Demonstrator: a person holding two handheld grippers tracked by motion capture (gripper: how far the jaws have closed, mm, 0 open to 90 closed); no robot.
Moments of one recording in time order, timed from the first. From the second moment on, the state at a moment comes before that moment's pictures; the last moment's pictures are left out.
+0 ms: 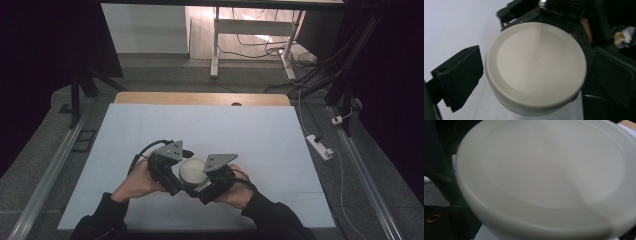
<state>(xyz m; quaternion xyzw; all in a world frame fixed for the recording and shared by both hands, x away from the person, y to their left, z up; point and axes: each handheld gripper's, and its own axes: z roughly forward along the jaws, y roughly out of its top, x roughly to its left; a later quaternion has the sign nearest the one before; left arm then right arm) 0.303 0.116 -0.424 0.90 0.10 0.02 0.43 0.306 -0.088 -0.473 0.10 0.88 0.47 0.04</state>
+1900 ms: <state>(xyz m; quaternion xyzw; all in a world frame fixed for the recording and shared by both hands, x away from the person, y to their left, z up) 0.297 0.117 -0.417 0.87 0.22 0.10 0.43 0.317 -0.098 -0.473 0.17 0.87 0.46 0.09</state>
